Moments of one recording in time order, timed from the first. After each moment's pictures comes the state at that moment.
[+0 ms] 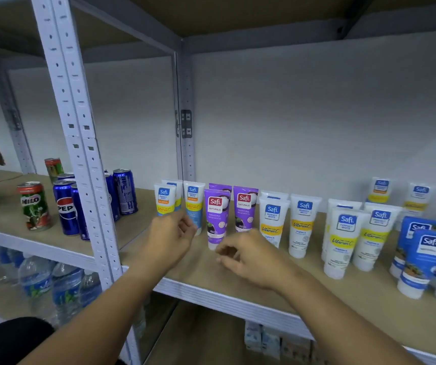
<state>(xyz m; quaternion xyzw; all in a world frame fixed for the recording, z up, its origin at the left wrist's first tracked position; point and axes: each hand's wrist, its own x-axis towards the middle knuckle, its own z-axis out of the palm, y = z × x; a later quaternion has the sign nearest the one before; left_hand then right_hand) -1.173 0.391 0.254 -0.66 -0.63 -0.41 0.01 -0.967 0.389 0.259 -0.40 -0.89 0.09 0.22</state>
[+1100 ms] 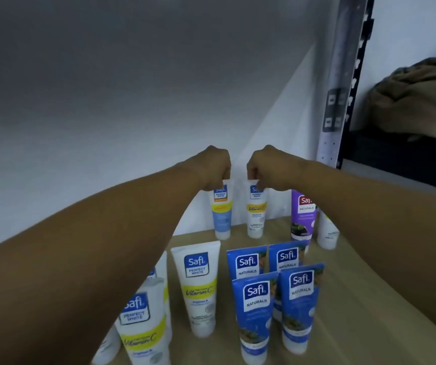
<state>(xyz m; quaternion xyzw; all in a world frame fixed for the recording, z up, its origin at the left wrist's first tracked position) -0.722 0.638 0.376 -0.92 -0.37 -0.08 0.06 -0.563 0.571 0.369 -0.69 -0.72 -0.11 0.07</state>
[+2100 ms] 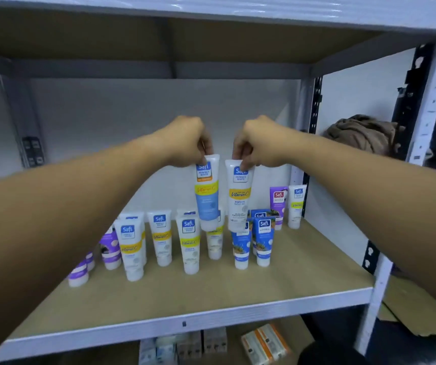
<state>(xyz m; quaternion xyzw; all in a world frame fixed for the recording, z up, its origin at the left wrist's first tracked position) -0.889 0.372 0.490 -0.89 -0.40 -0.23 0.07 -0.709 0.313 0.492 -0.62 -0.75 -0.15 0.14</state>
